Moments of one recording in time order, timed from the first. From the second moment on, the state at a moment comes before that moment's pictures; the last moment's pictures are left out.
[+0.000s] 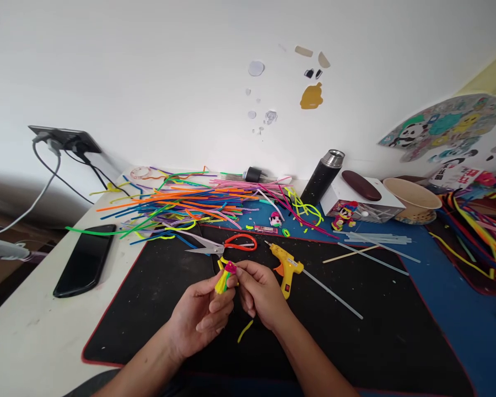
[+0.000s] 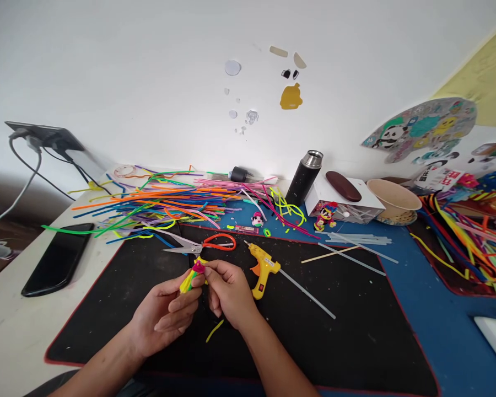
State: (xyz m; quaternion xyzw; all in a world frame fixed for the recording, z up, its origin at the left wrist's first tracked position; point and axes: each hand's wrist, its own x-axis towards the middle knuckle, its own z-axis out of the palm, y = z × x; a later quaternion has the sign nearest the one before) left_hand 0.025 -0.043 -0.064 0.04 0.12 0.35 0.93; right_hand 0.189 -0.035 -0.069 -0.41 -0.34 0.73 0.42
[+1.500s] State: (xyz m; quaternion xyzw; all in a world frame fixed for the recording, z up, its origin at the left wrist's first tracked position) left_hand 0.020 -0.034 -0.056 0.72 0.56 0.29 0.29; right_hand 0.193 -0.033 -0.072 -0.54 -0.51 0.56 0.37
